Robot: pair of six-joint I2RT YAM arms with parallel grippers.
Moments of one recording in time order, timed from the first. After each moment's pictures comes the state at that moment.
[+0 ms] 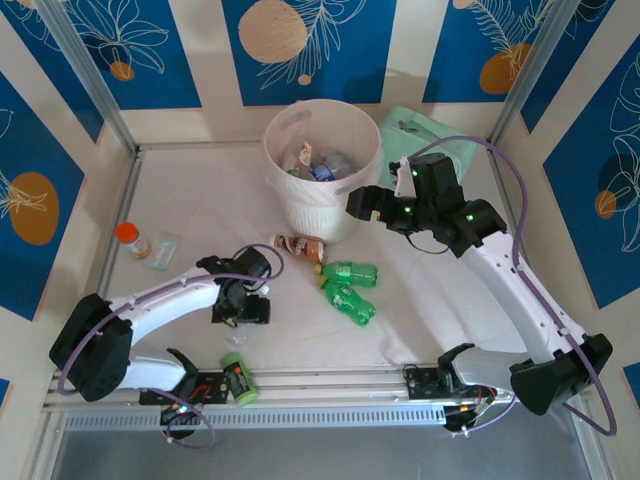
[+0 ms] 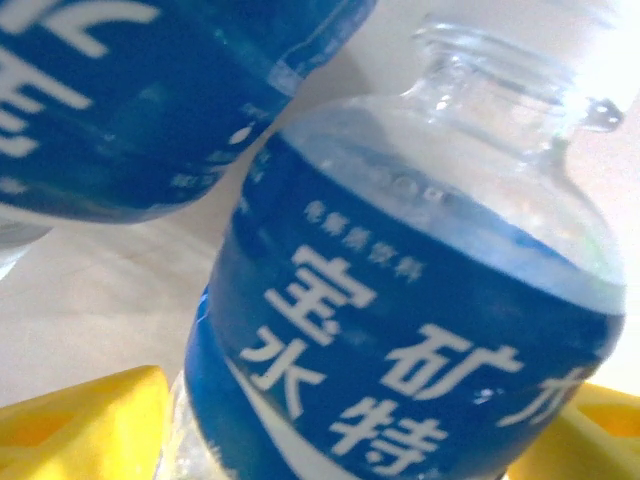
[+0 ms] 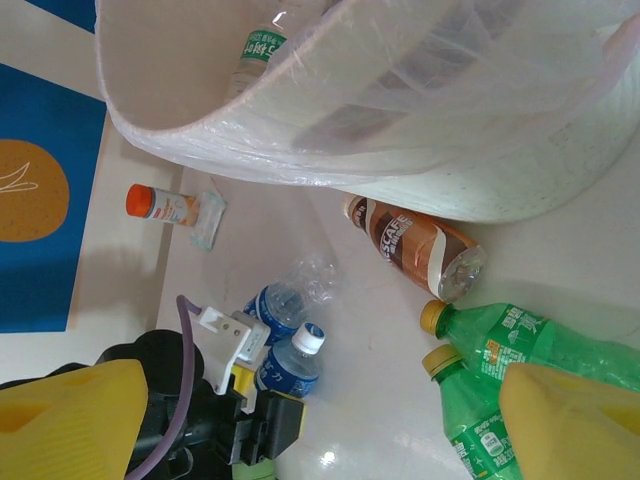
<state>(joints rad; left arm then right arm) -0.70 1.32 0.73 -0.91 0.00 -0.65 0.45 1.20 1.33 -0.81 -0.35 0.66</state>
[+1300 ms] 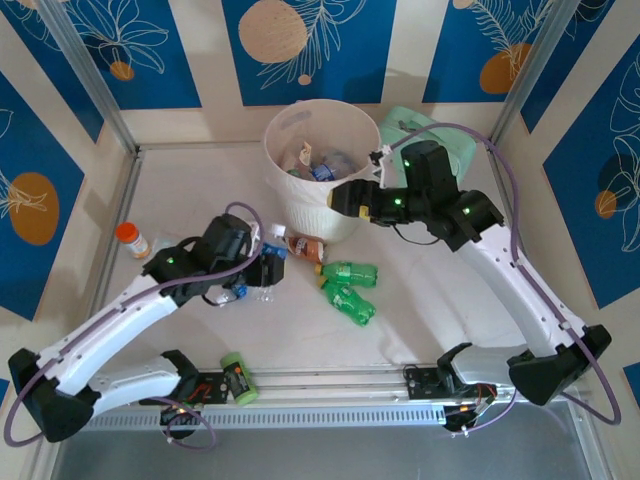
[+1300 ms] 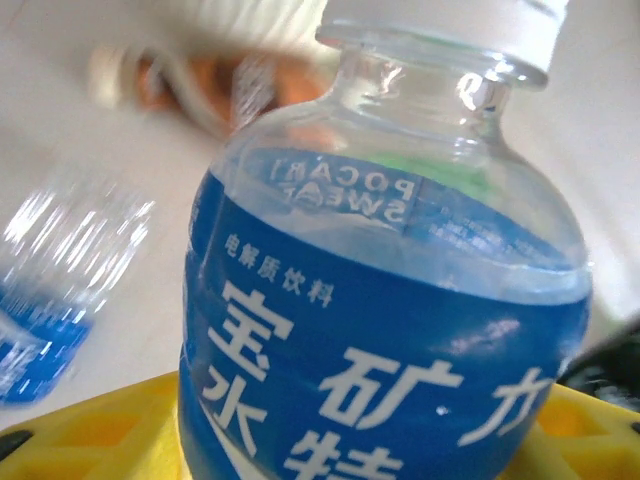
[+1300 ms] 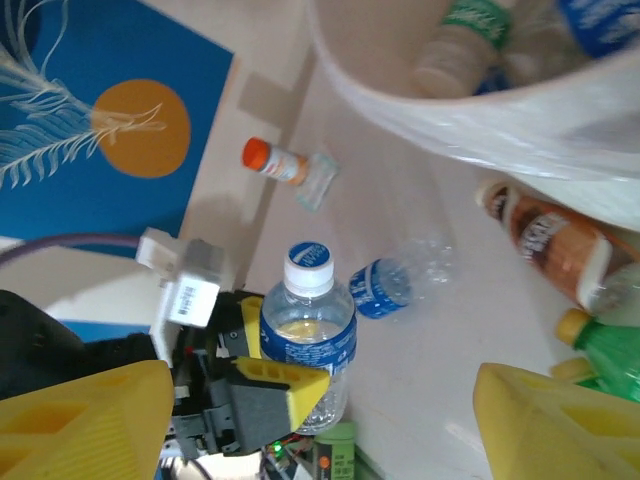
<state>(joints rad) -0.75 1.03 1.06 -0.83 0.09 -0.56 0.55 1.27 1.48 -0.78 -0.52 0.67</state>
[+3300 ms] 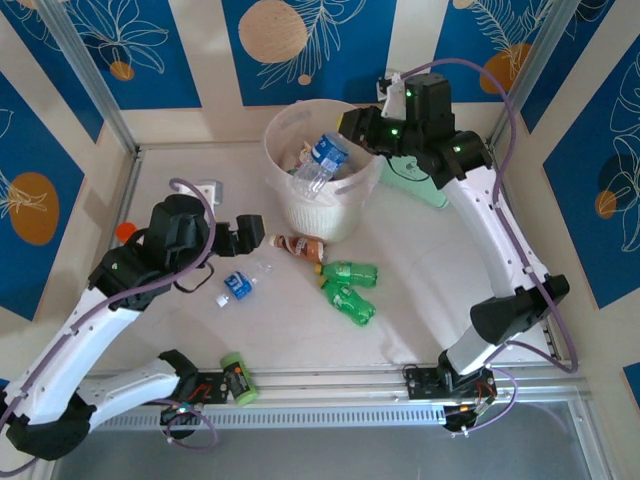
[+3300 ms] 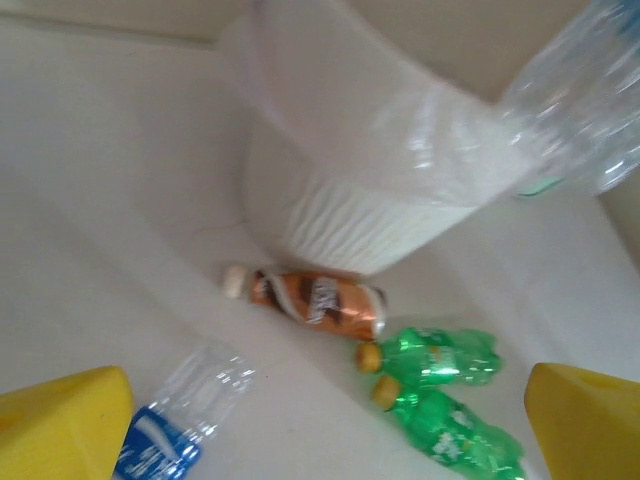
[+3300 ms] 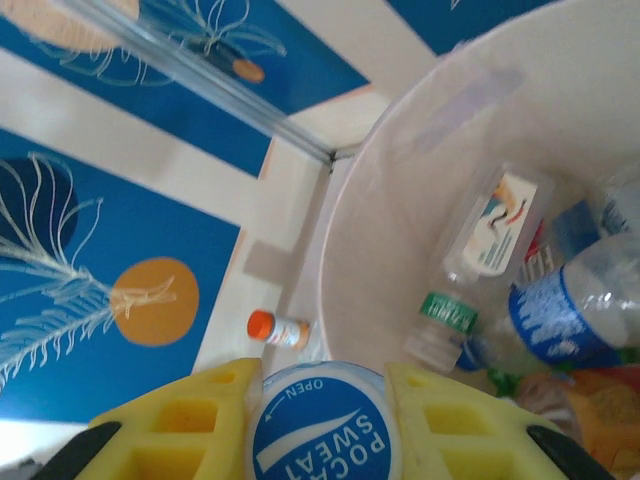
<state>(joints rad) -0.65 0.94 1.25 -0.90 -0.18 -0.53 0.40 1.62 1.96 -0.74 -0.44 0.72</state>
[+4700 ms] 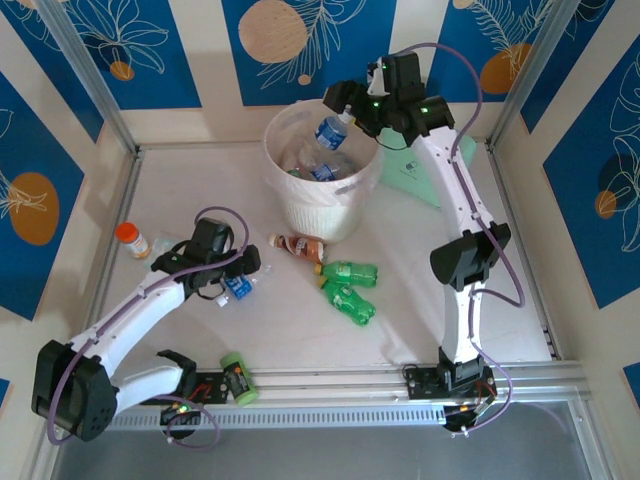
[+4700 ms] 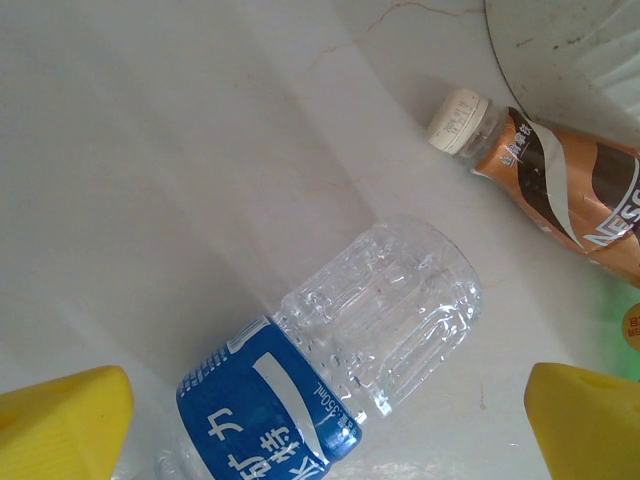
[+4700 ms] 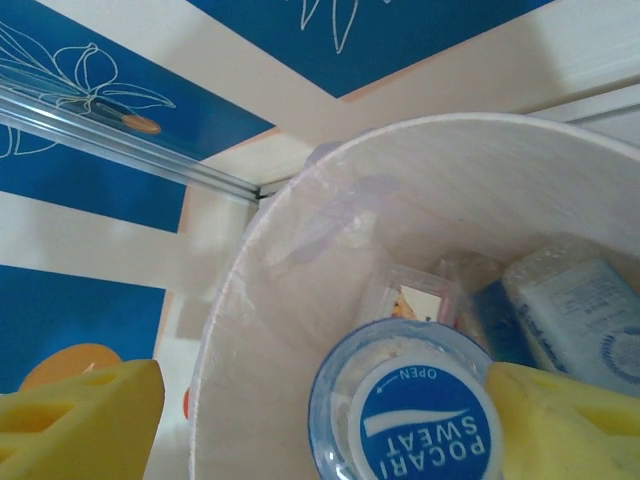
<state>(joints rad) -0.42 1.11 0.76 -0.62 -0.07 -0.57 0.34 2.05 2.42 -0.91 -0.38 0.71</state>
